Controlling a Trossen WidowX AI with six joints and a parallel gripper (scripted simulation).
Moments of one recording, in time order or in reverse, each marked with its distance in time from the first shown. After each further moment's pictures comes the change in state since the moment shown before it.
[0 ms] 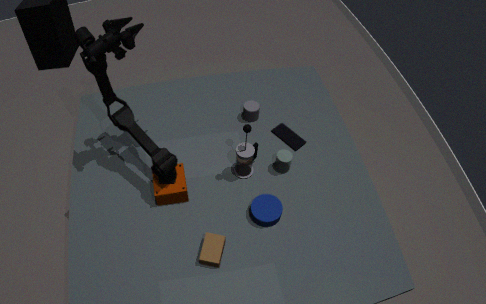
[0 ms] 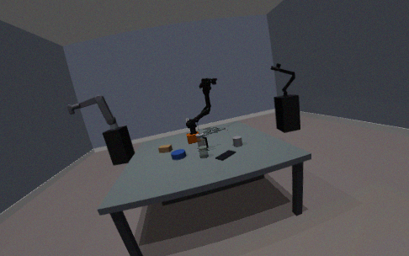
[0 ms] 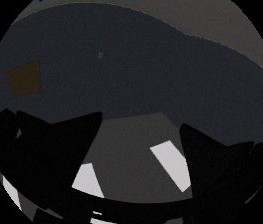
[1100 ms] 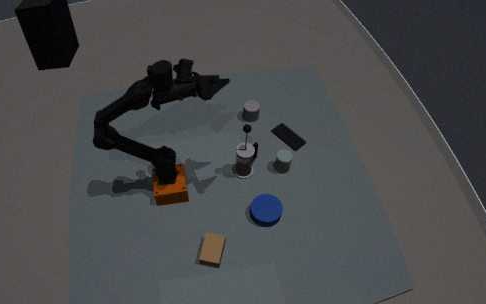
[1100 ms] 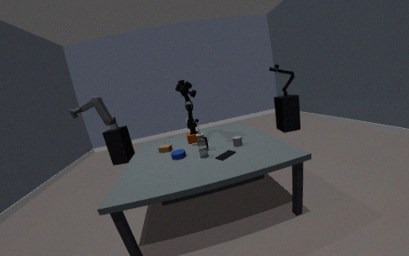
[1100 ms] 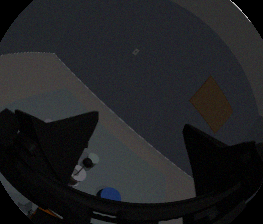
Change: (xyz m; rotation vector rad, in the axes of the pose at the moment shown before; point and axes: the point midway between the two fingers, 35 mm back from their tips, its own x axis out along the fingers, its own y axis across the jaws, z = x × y) arm 0.044 0.363 0.096 2.566 0.394 0.401
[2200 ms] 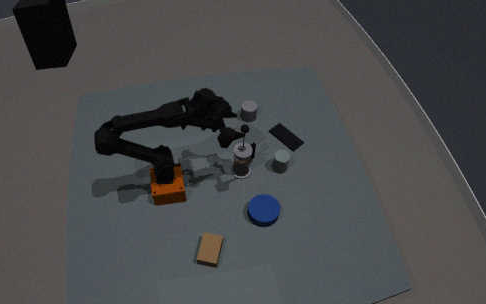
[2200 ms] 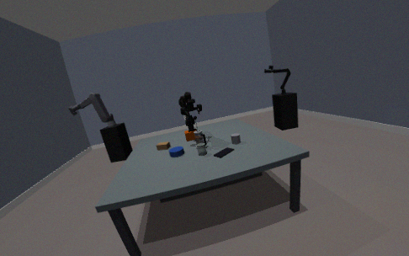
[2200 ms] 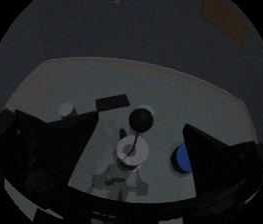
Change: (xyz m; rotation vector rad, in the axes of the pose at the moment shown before) arm 0.081 0.110 -0.181 0.571 0.483 0.035
